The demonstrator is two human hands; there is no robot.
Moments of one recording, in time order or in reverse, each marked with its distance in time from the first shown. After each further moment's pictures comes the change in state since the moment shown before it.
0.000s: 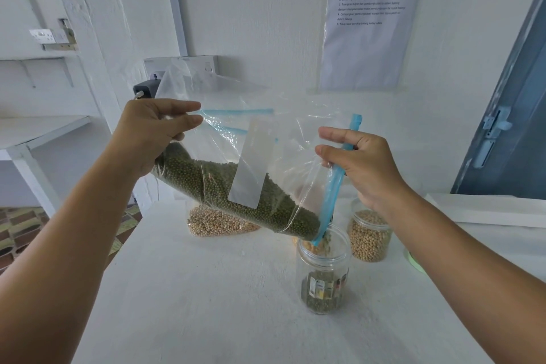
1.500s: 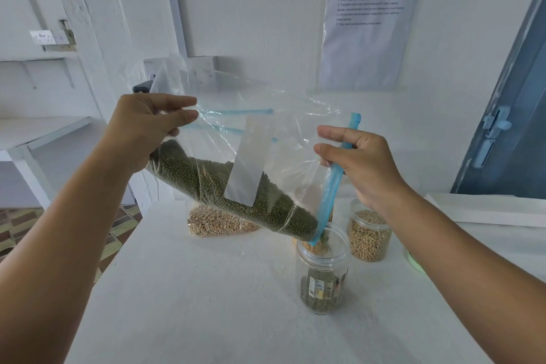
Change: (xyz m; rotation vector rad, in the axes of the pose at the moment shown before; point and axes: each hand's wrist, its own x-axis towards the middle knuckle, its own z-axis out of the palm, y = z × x) left_hand 0.004 0.006 -0.005 -0.008 -0.002 0.025; right_hand -0.001 -0.004 0.001 -0.005 0.009 0.002
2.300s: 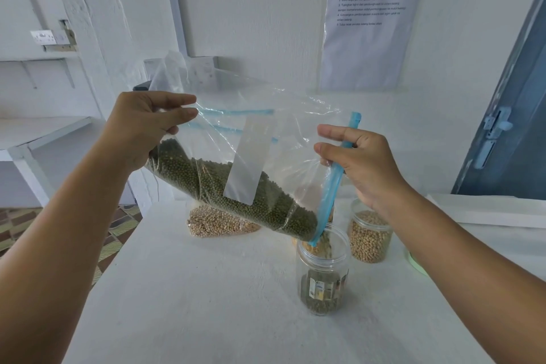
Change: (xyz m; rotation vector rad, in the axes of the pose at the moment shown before) left_hand 0.003 0.001 -0.003 -0.001 0.004 -0.003; right_hand 0.002 -0.001 0.001 0.006 -0.001 -0.002
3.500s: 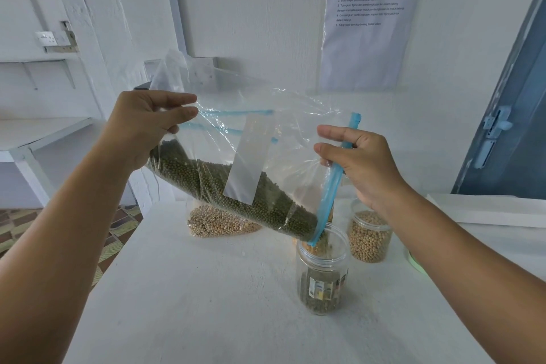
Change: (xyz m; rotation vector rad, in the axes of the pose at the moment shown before) left_hand -0.002 0.005 0.001 0.010 0.004 0.021; right_hand -0.001 -0.001 0.000 -0.012 0.004 0.007
